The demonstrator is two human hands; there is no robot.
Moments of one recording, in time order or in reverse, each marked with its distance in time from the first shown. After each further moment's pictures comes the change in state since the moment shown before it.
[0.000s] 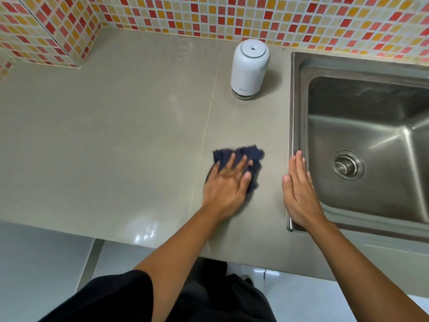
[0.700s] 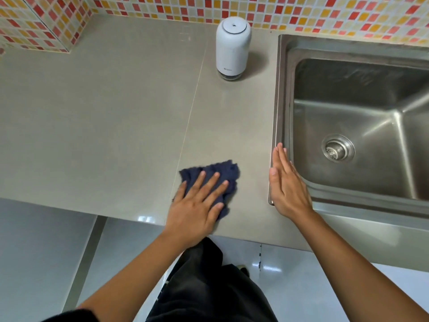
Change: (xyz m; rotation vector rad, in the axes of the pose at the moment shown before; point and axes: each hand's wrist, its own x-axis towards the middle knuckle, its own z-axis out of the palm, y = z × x) left_hand -0.104 -0.012 0.025 0.313 0.055 0.104; right_hand -0.035 0.014 0.000 -0.018 0.010 -0.110
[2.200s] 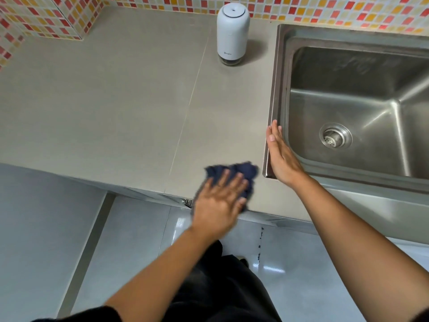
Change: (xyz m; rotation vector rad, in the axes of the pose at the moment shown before) left_hand -0.025 0.071 0.019 -0.091 0.181 0.005; right_hand 0.005 0.000 -0.009 0.340 -0.104 0.048
